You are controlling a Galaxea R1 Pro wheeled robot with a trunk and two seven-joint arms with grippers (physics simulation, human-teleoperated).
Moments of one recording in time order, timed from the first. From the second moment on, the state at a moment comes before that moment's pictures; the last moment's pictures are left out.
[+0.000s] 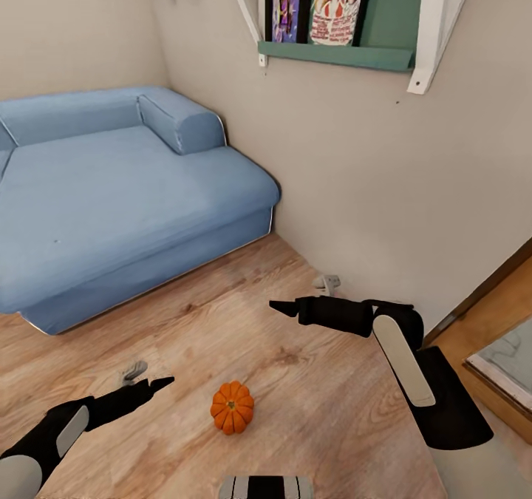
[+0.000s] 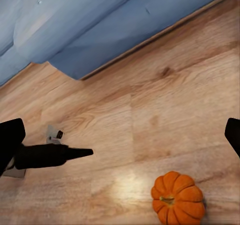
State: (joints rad) left arm -0.60 0.32 0.02 -0.41 0.46 0.39 -0.76; right arm -0.60 -0.10 0.24 -1.62 -0.70 1.00 0.21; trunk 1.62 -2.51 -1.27
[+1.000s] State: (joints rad) left arm -0.58 0.33 0.05 -0.68 0.46 0.59 -0.96; right arm -0.60 -0.10 0.20 -1.62 -0.70 1.00 0.37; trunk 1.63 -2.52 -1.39
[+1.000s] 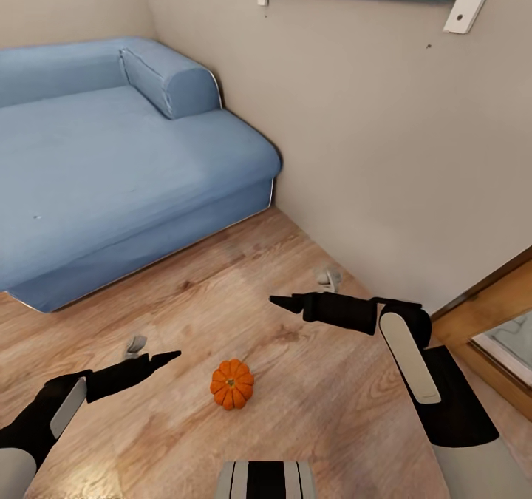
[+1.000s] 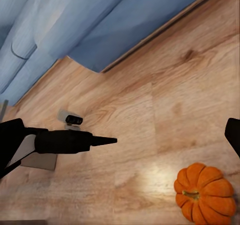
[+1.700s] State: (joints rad) left arm -0.58 0.33 0.08 -0.62 0.46 0.56 -0.89; right arm -0.60 -0.11 0.19 -1.62 -0.70 0.99 0.37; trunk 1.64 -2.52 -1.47
